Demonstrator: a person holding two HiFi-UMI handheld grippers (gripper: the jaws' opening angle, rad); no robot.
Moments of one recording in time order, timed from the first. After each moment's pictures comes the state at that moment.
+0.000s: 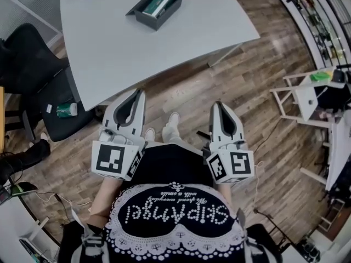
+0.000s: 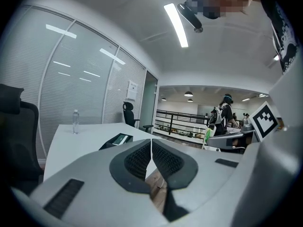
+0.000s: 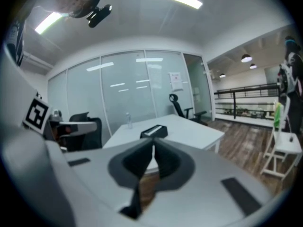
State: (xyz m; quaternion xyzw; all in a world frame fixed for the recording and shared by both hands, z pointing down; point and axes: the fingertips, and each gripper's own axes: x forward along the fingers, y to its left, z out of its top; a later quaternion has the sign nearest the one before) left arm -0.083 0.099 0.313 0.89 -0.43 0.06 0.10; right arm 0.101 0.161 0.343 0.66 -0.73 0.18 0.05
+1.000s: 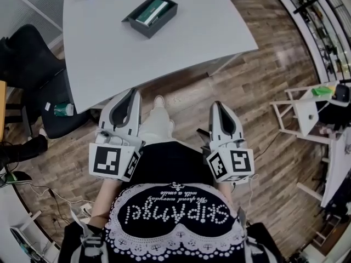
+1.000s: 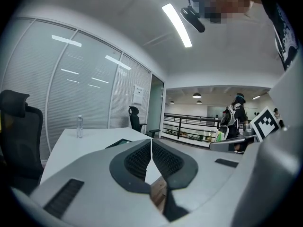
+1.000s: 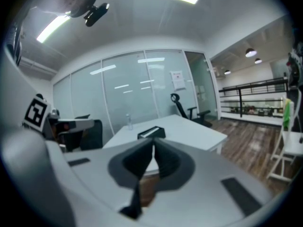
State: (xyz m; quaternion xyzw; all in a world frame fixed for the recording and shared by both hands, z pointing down) left arm -0.035 0.081 0.299 0.87 -0.49 0.04 0.09; right arm 0.164 0.129 0.348 0.63 -0.76 0.18 0.04
